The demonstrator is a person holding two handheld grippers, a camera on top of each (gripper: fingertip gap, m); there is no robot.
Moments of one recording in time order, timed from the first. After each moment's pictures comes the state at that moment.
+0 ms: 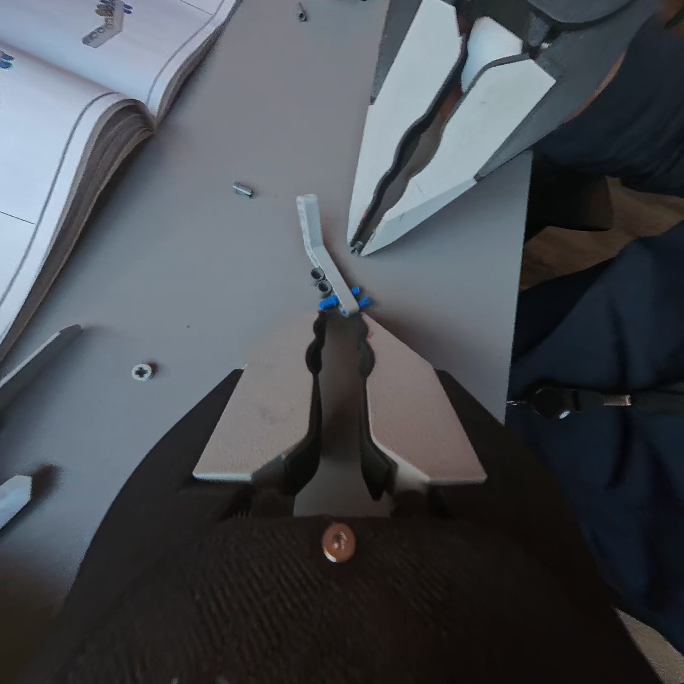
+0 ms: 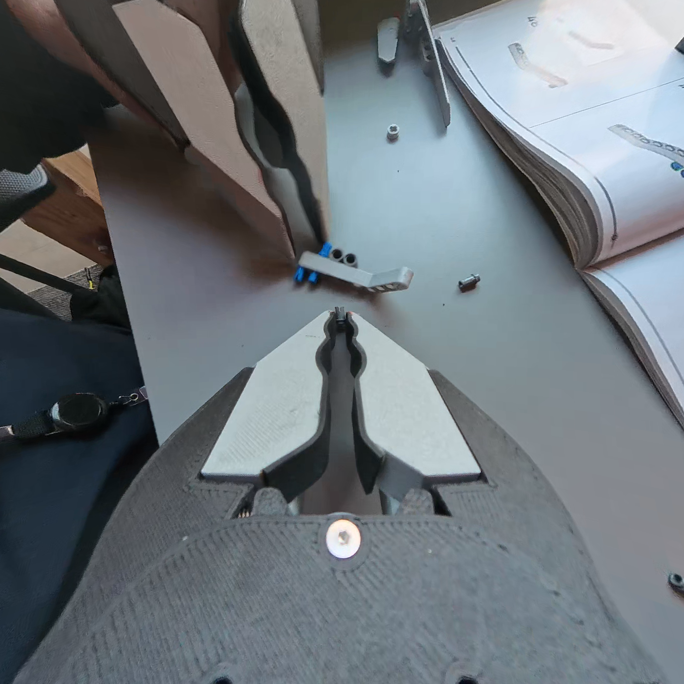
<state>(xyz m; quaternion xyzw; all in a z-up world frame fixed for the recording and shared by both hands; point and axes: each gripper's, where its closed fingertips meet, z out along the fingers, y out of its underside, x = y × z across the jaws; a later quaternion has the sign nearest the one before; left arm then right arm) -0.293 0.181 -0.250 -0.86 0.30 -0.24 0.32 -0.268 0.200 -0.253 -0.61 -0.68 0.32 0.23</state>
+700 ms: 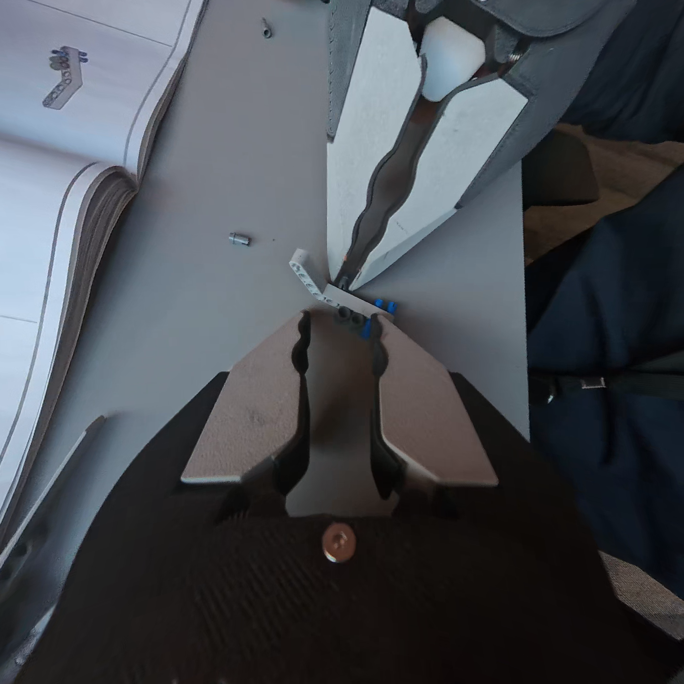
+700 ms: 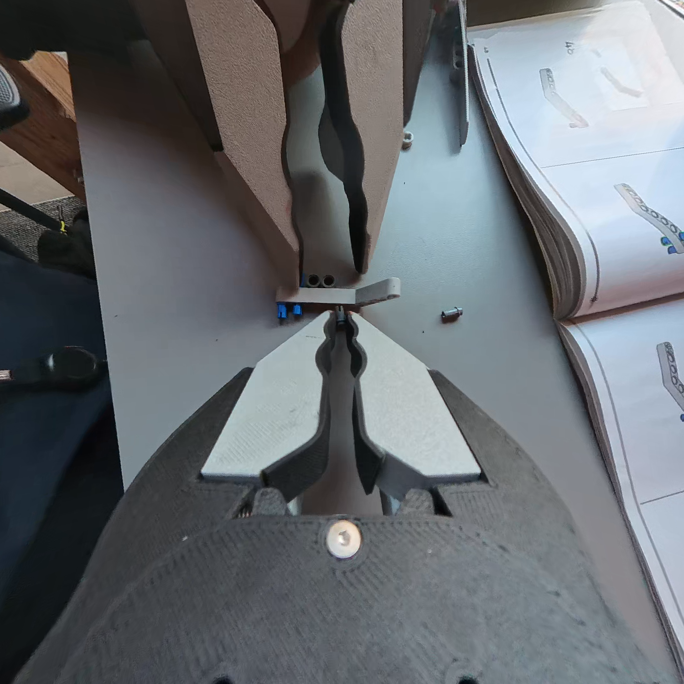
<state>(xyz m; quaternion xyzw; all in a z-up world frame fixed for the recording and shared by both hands) -0.283 0.201 -0.249 -0.84 0.36 -0.26 0.30 -0.277 0.209 -0.254 -0.56 -0.75 0.29 0.22</state>
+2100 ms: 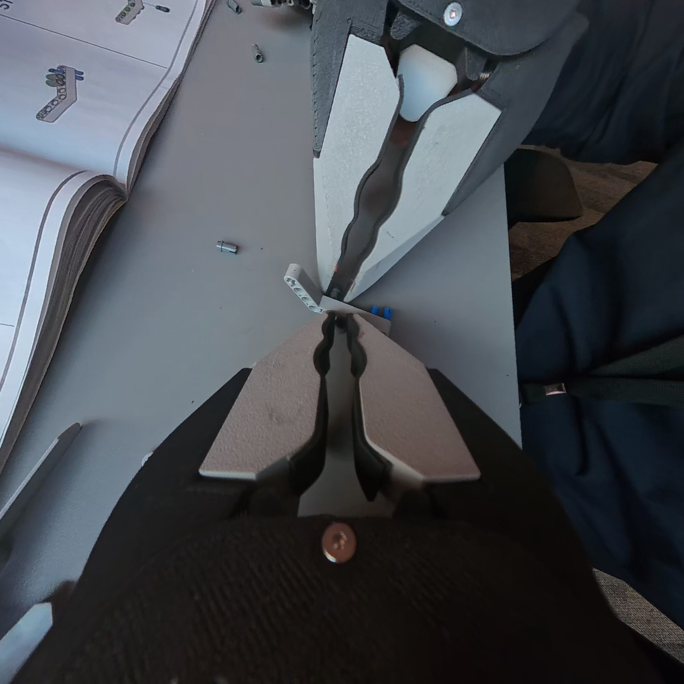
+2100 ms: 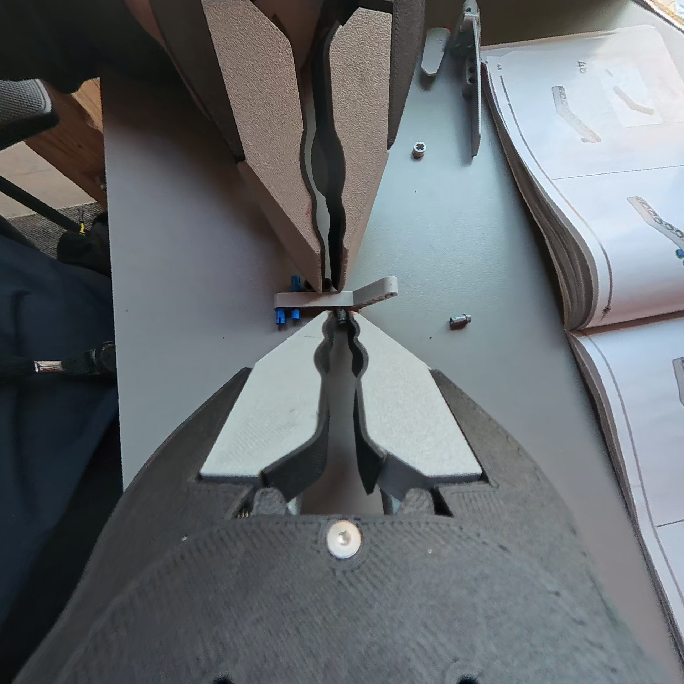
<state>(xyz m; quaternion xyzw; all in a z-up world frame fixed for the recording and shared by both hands) -0.276 0.198 -0.247 -0.83 0.36 -0.28 0.32 -0.277 0.204 -0.253 -0.54 -0.75 0.31 0.22</state>
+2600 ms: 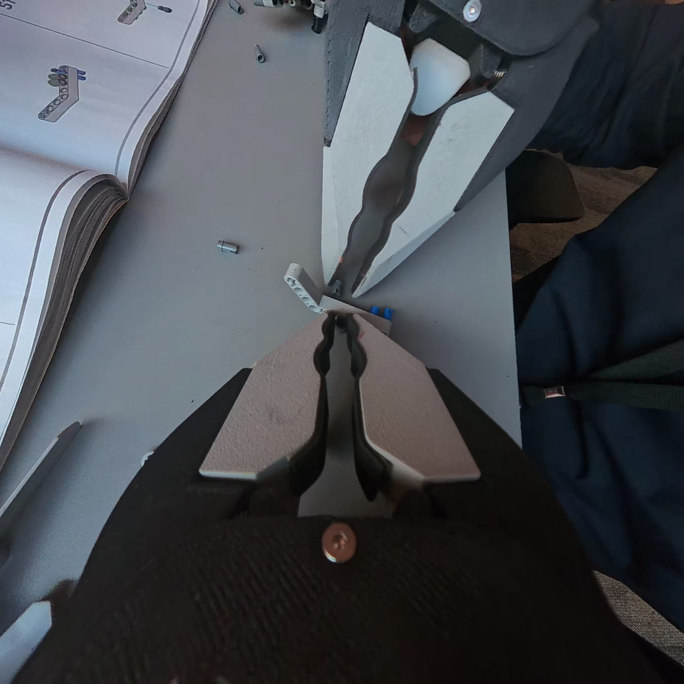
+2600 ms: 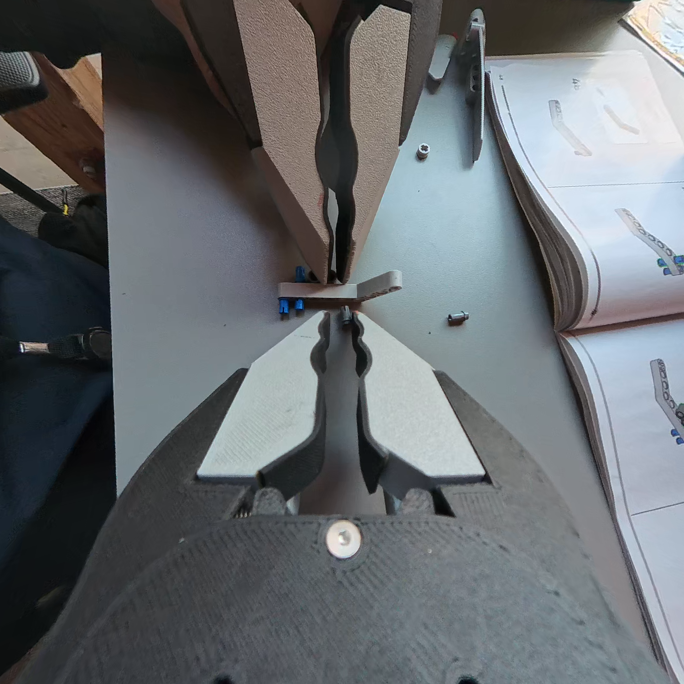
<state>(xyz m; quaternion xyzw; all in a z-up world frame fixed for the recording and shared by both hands) -0.276 0.198 -0.247 -0.83 0.35 -0.27 0.32 -0.272 0.204 -0.252 -0.52 -0.76 0.30 0.24</state>
